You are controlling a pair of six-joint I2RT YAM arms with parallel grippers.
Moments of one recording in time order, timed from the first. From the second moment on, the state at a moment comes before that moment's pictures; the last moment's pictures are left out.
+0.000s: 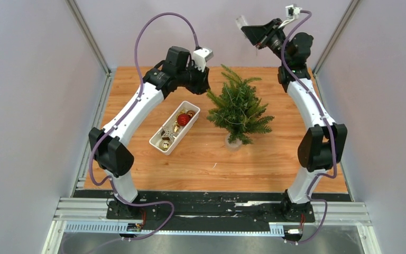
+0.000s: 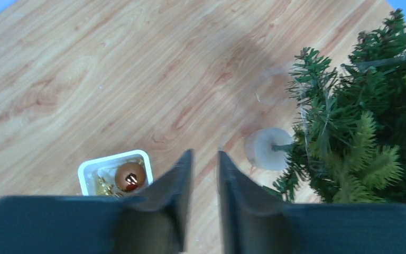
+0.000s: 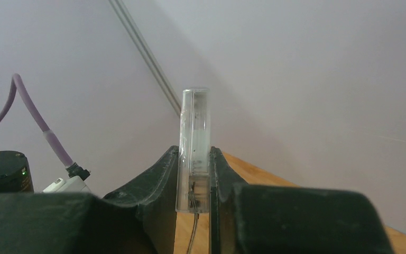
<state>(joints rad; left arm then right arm) -0.54 1.77 1.86 -0.67 0.35 0.02 0.14 1.85 1.76 0.52 -0.61 0.72</state>
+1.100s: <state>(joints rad) -0.49 1.60 1.94 -0.71 0.39 0.11 -0.05 1.20 1.13 0.16 -0.37 0.42</state>
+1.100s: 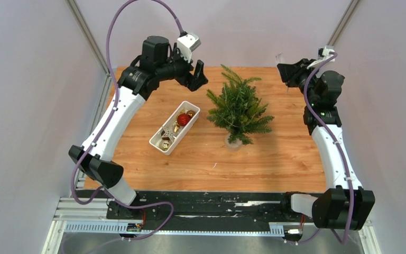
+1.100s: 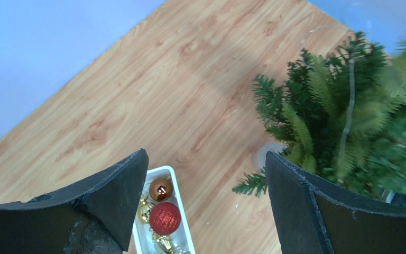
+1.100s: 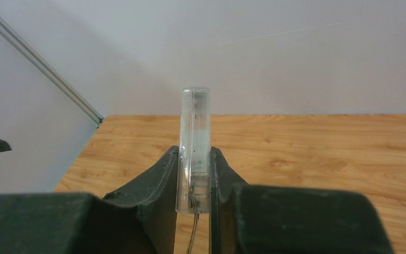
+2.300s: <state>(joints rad) -0.62 1.43 1.89 -0.84 0.55 -0.11 0.12 1.39 1.50 0.16 -0.38 0.36</state>
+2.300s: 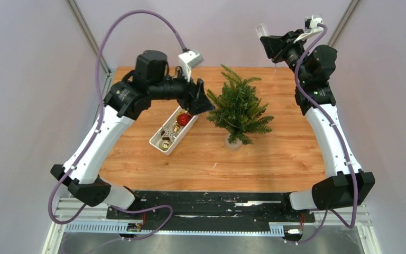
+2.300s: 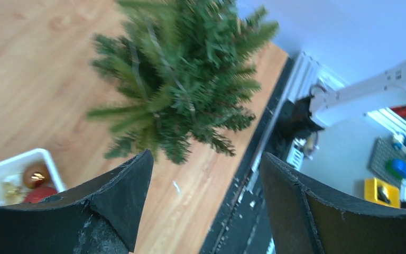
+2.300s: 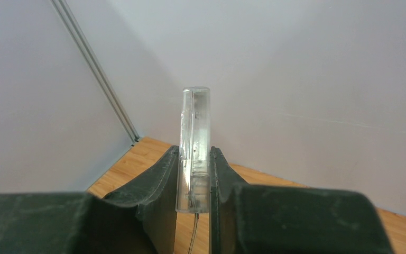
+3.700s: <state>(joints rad) -0.71 1.57 1.84 -0.80 0.43 -0.16 0.12 1.39 1.49 0.15 -0.38 0.31</state>
